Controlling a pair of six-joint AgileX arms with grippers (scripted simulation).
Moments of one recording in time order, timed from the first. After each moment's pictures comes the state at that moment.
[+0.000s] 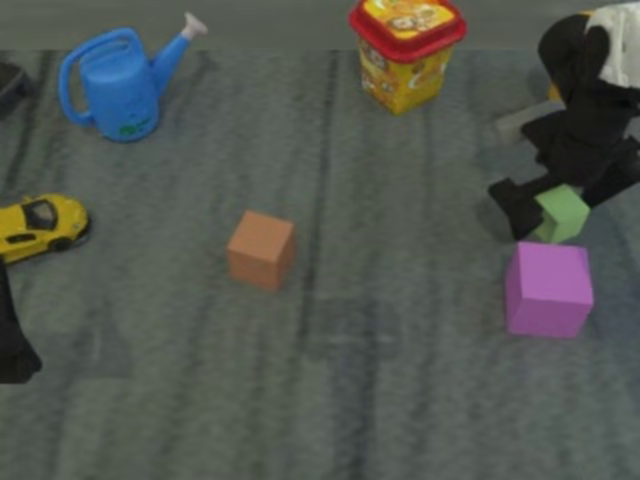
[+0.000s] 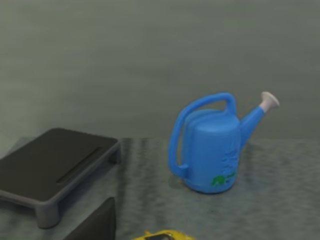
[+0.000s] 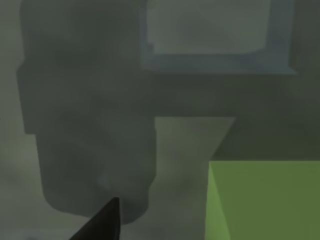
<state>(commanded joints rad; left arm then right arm) 0.00 0.00 0.00 0.00 0.00 0.00 0.16 2.45 1.86 -0.97 0.01 -0.29</state>
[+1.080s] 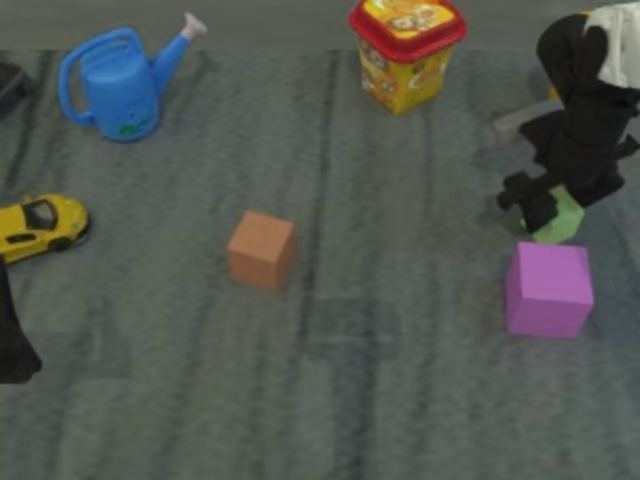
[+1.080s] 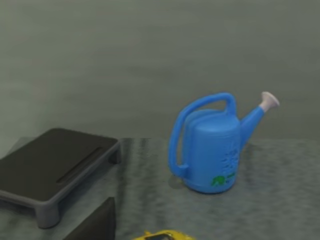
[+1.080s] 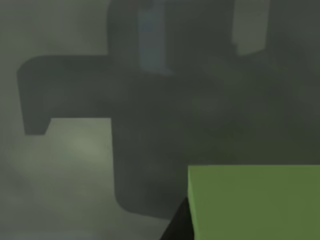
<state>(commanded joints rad) 0.00 0.00 0.00 0.00 0.00 0.00 0.16 2.45 1.86 -0.97 0.01 -0.29</state>
